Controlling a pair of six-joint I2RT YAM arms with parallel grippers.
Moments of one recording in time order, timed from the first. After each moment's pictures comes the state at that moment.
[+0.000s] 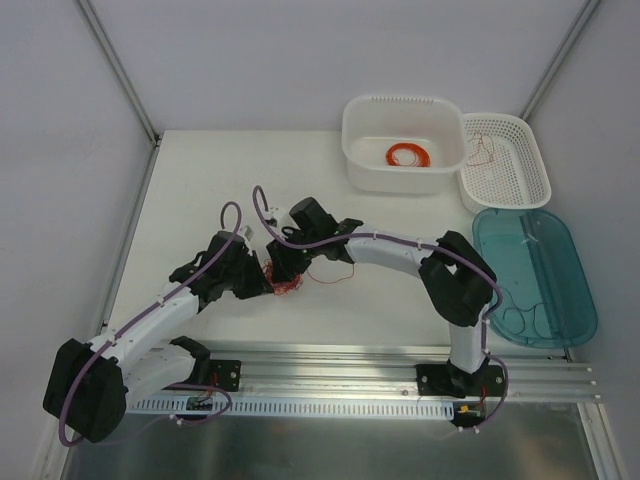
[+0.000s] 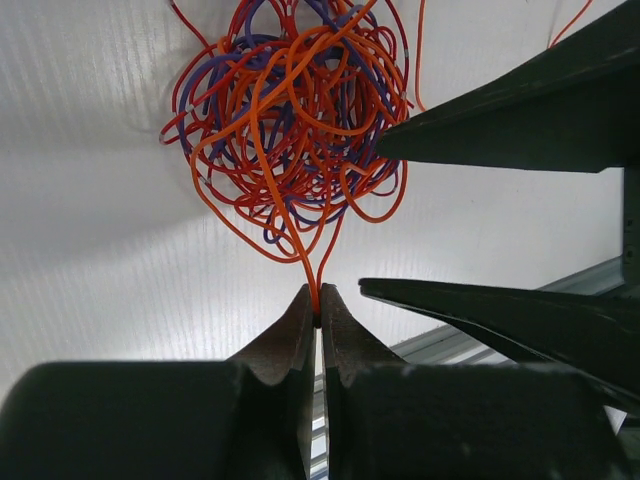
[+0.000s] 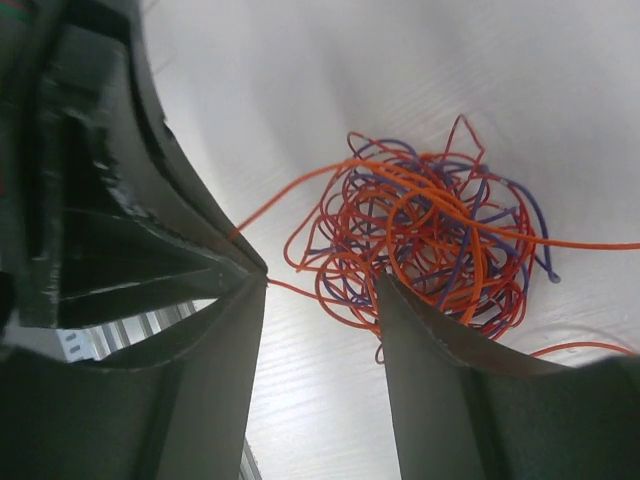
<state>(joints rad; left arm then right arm) -0.46 0.99 0.53 -0.43 0.21 -0.70 0.93 1.92 1.37 -0.22 -0.45 0.15</state>
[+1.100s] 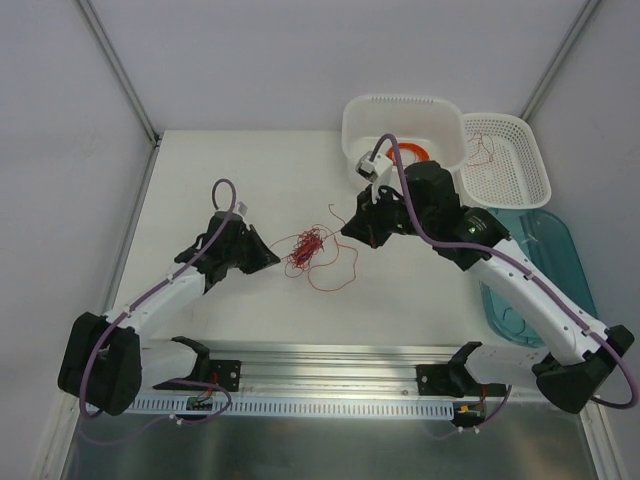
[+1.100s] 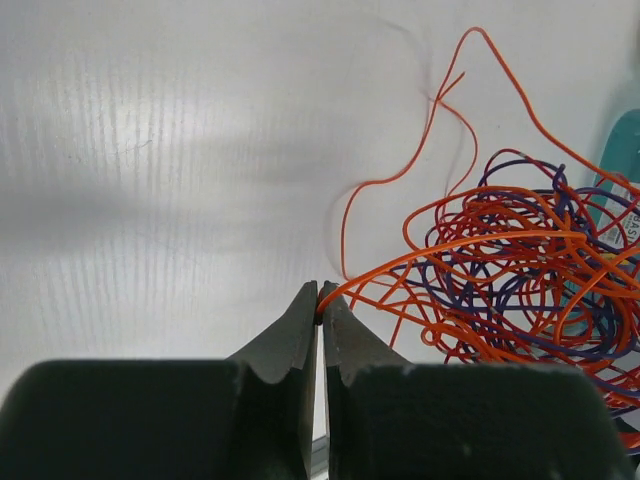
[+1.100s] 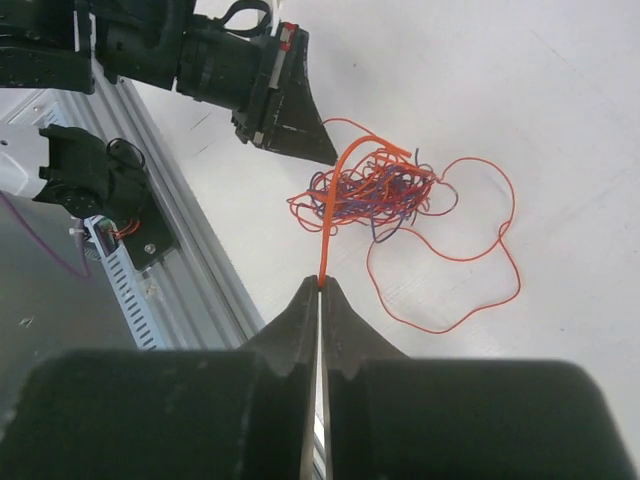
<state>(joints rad) -0.36 1.16 0.61 -0.25 0.18 -0.79 0.74 1.22 1.35 -0.61 -0.36 0.10</state>
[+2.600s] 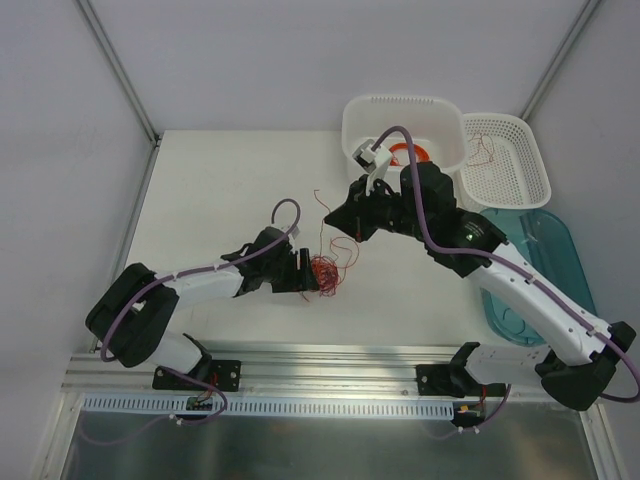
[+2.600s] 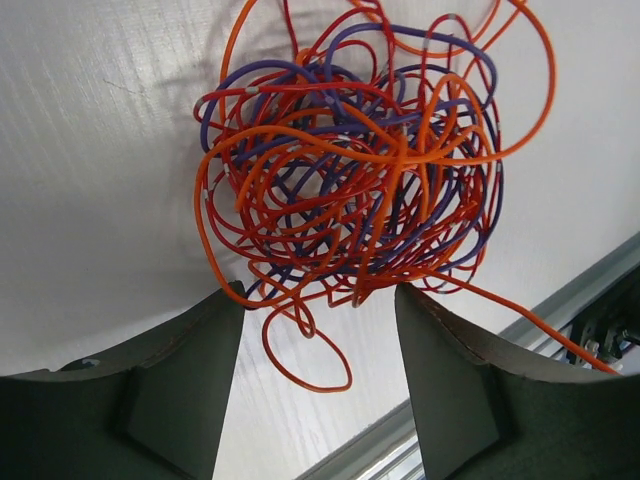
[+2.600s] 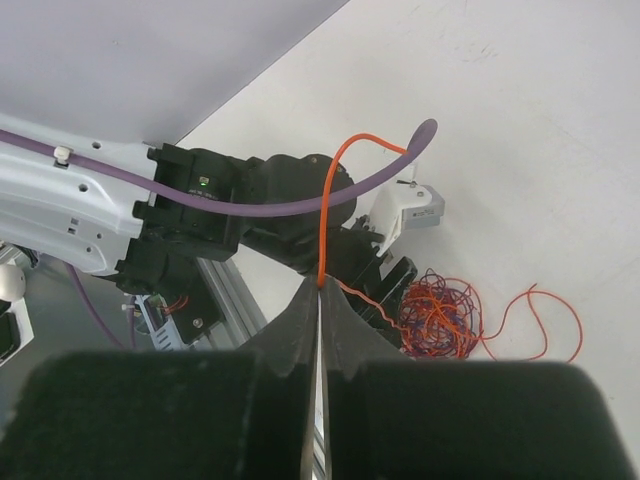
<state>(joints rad) -0.66 1.43 0.61 -0.04 0.22 -0.70 0.84 1.20 1.38 -0.46 -0.25 0.26</state>
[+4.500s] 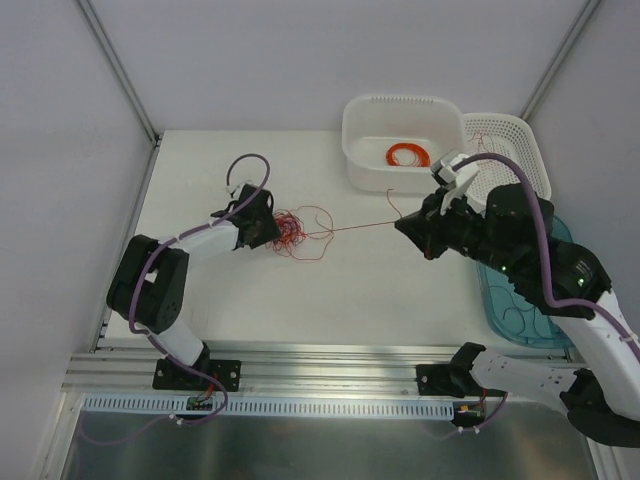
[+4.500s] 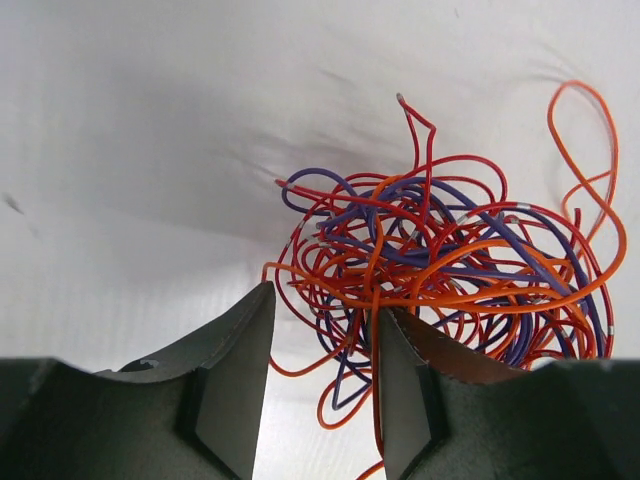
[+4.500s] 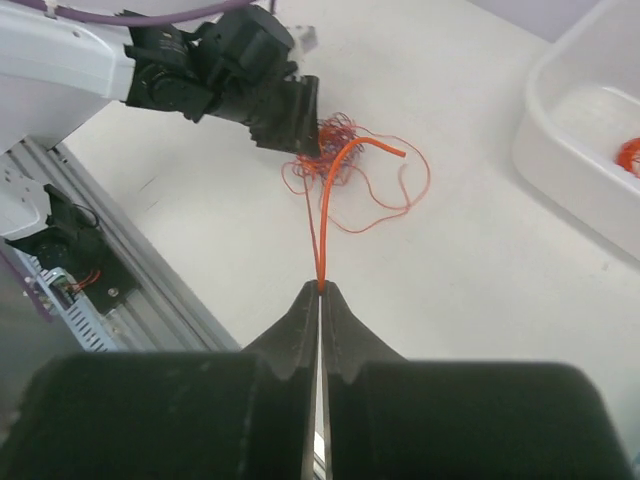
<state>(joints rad) -0.42 1.64 0.92 -0.22 -0.17 -0.75 0.83 0.96 1.52 -0.87 -0.01 0.13</state>
